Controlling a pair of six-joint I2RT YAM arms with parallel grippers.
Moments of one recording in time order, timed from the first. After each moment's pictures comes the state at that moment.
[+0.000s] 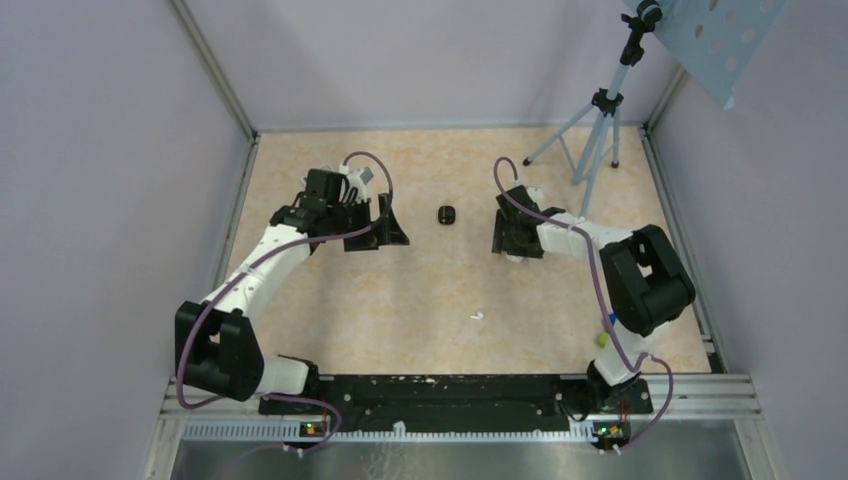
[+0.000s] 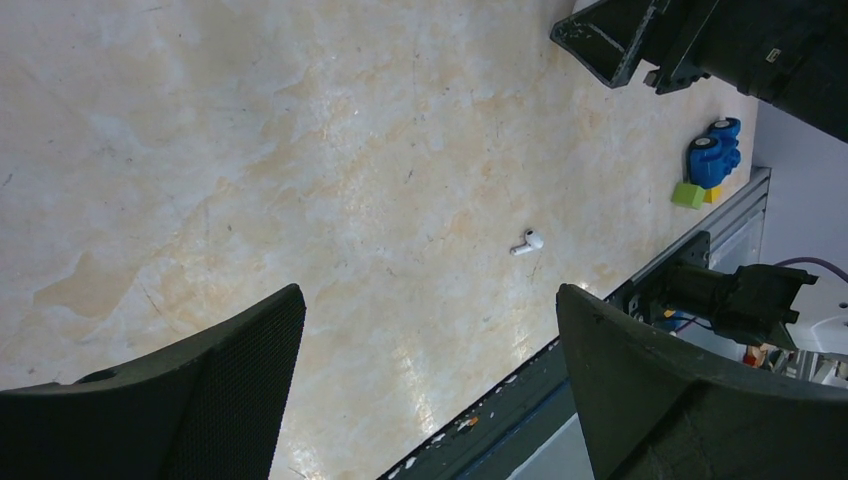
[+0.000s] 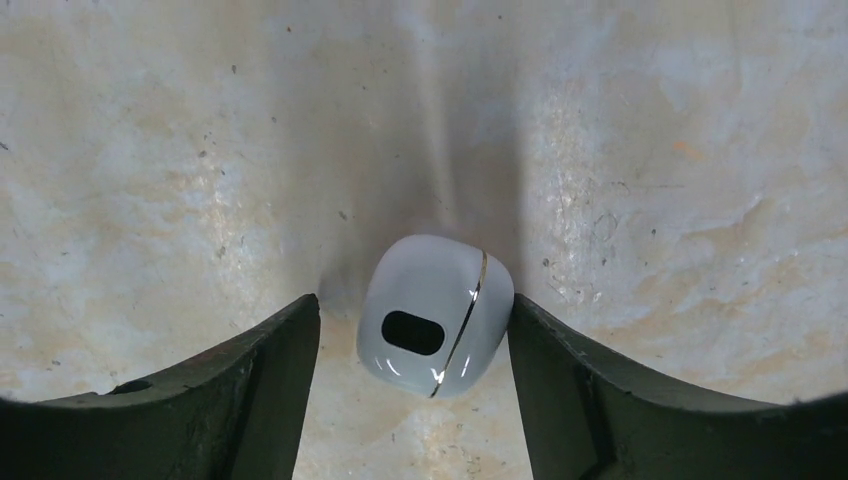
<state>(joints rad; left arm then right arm) -0.26 1.36 1.05 -0.55 0.53 -0.38 0.49 1.73 1.02 -0.38 0.27 0.56</state>
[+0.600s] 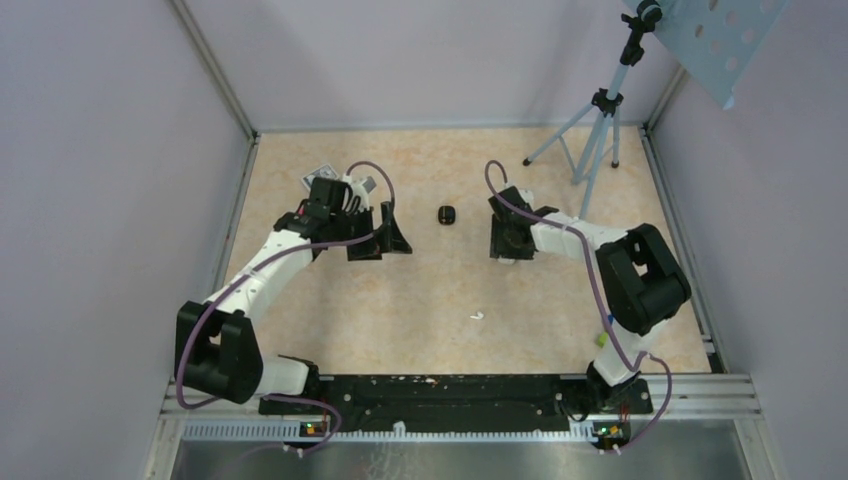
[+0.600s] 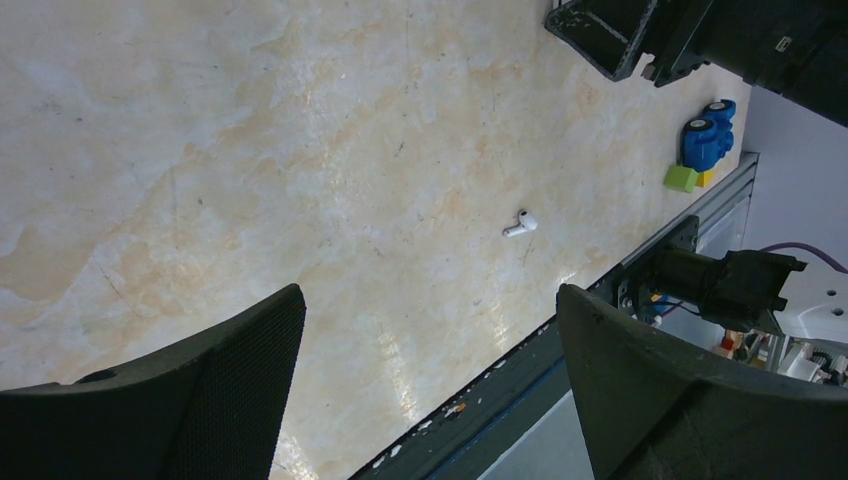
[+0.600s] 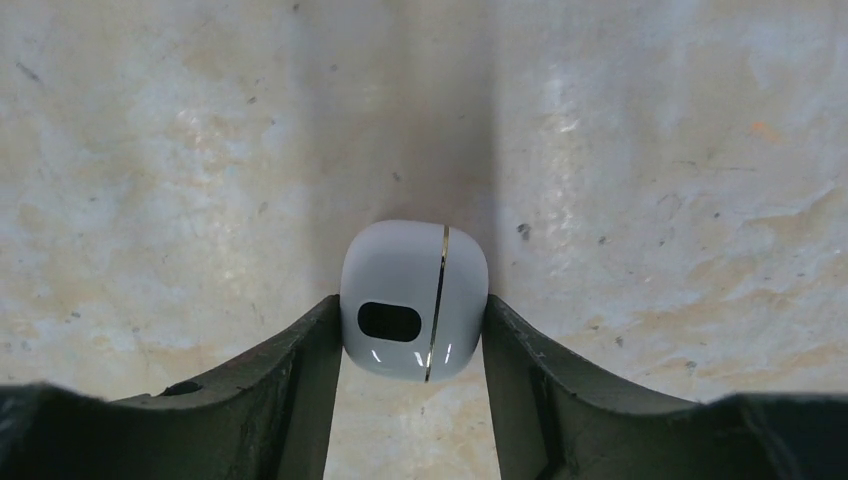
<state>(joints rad) -0.28 1.35 0.99 -0.53 0.55 -0.42 0.52 1.75 1.05 -0.42 0.24 0.54</state>
